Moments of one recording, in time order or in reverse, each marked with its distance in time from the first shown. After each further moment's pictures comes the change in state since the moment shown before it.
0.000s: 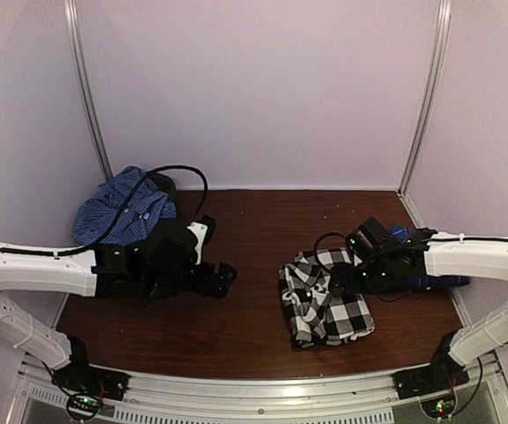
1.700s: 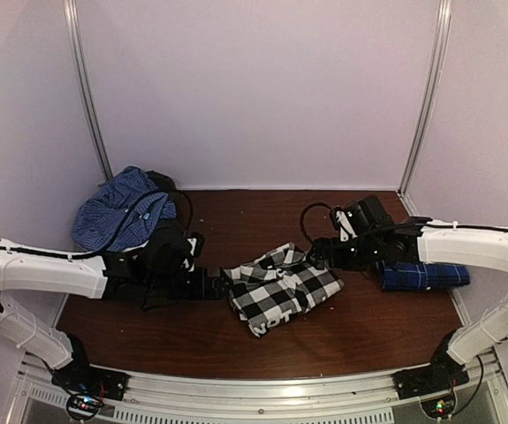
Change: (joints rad) left arm 0.121 0.051 -0.119 0.098 0.256 -0.280; right arm -0.023 0.042 0.075 0.247 -0.175 -0.027
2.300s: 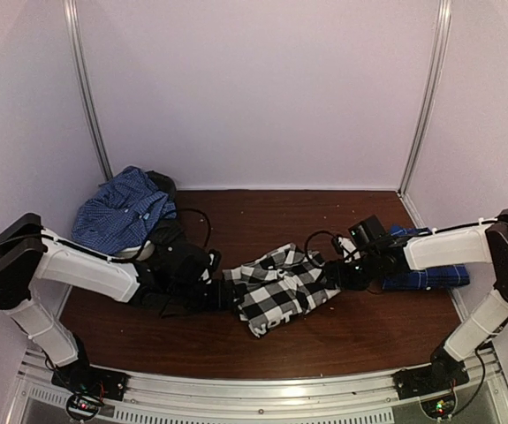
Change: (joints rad) left arm 0.000 0.236 -0.015 0.207 0.122 -0.068; right arm -0.182 0.166 -0.133 0.142 -0.225 -0.122
